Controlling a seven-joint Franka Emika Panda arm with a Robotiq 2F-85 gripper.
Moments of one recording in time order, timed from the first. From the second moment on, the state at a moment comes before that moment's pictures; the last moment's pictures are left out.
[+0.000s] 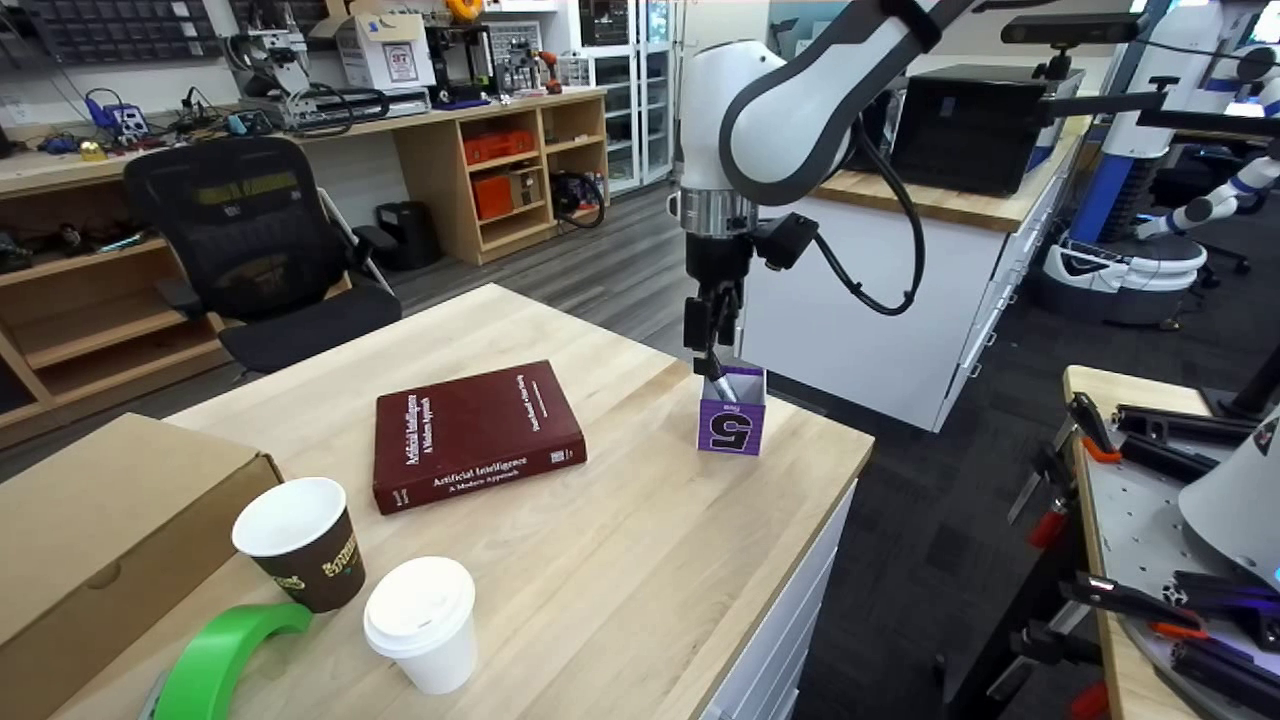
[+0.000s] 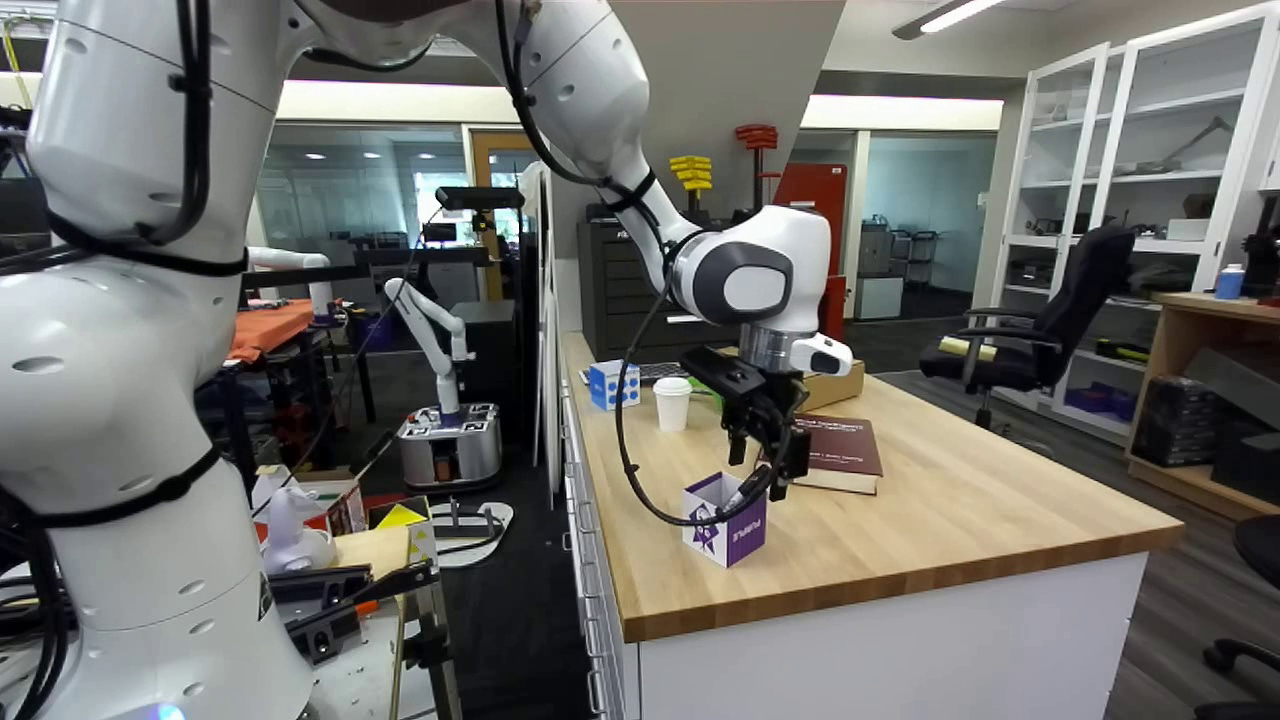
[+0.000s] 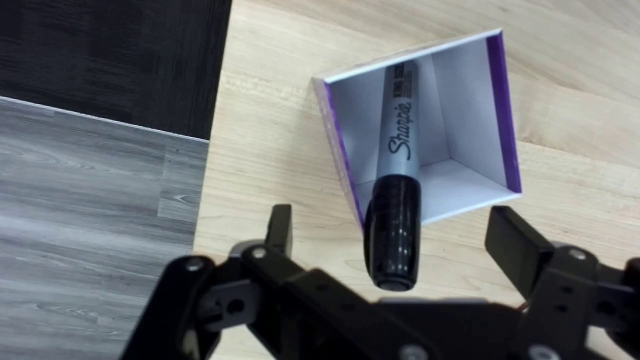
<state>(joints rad) 0.01 0.40 0.05 -2.04 0.09 2.40 -0.06</state>
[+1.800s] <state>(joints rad) 0.05 0.17 0.08 -2.12 0.07 2.40 -0.08</state>
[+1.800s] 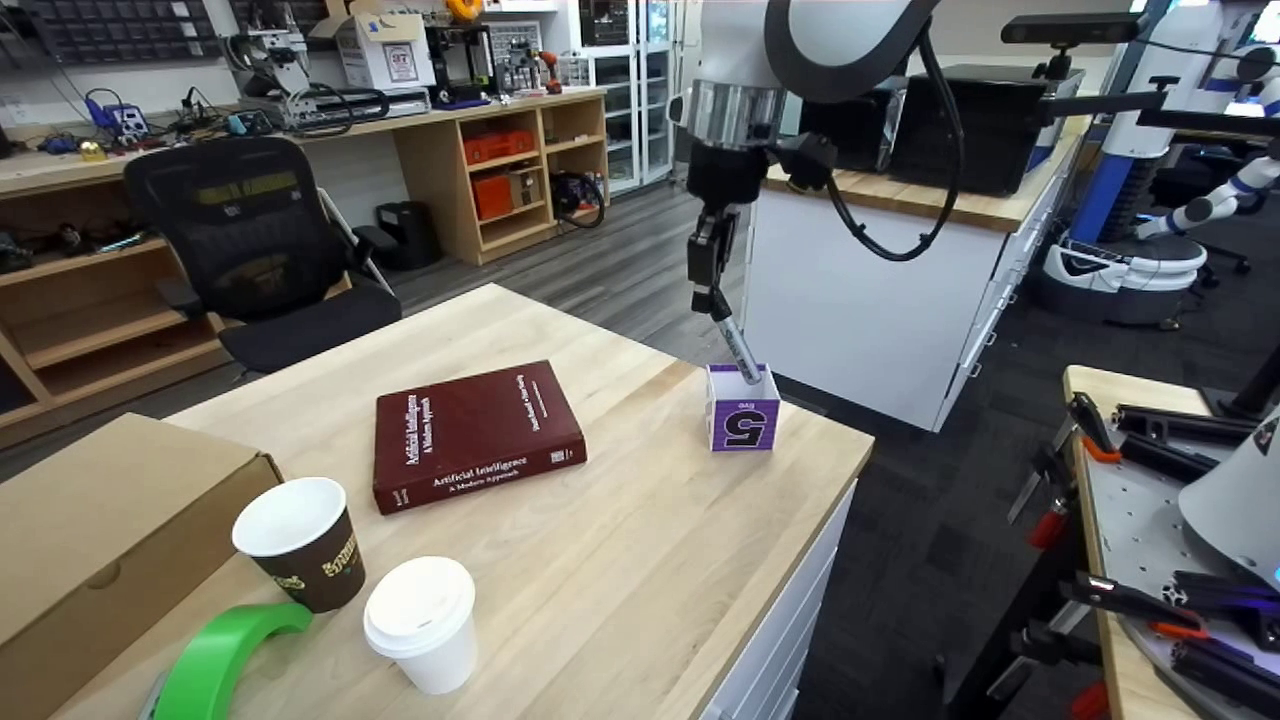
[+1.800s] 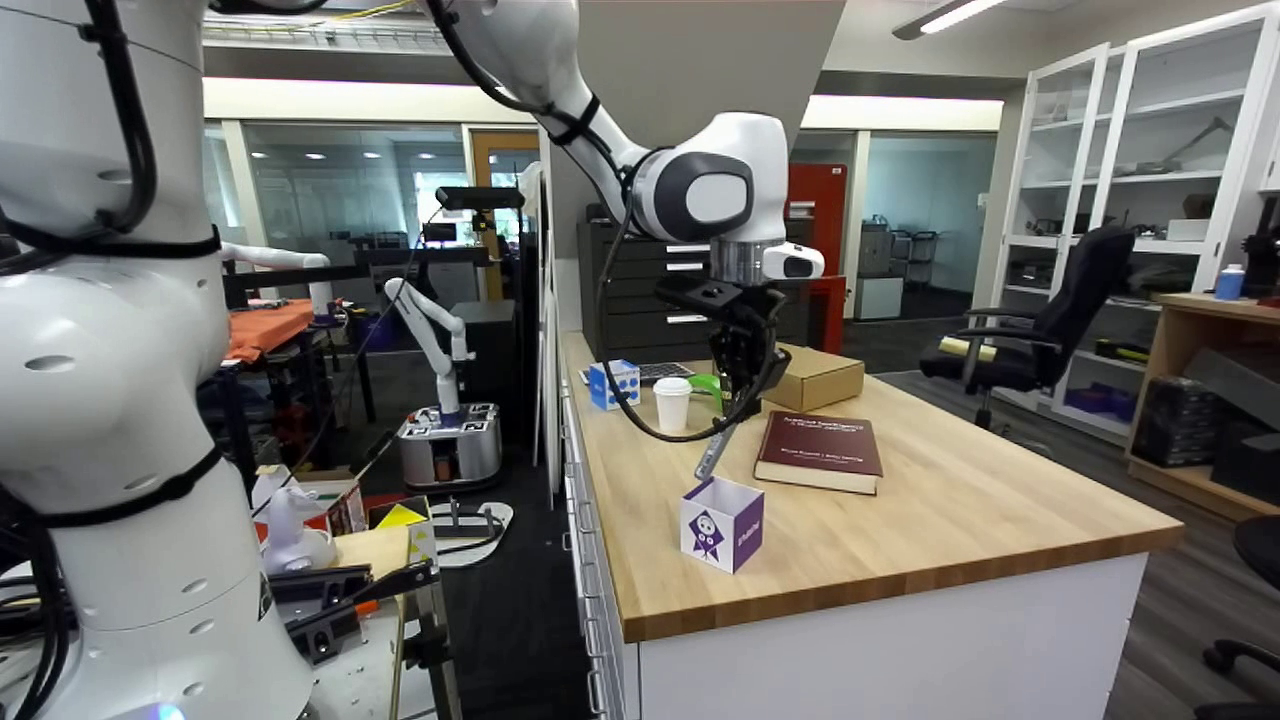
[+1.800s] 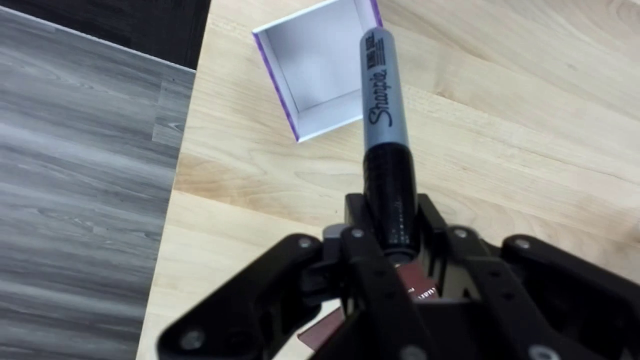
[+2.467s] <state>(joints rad) 0.16 0.23 0.15 -1.99 0.01 2.23 -0.07</state>
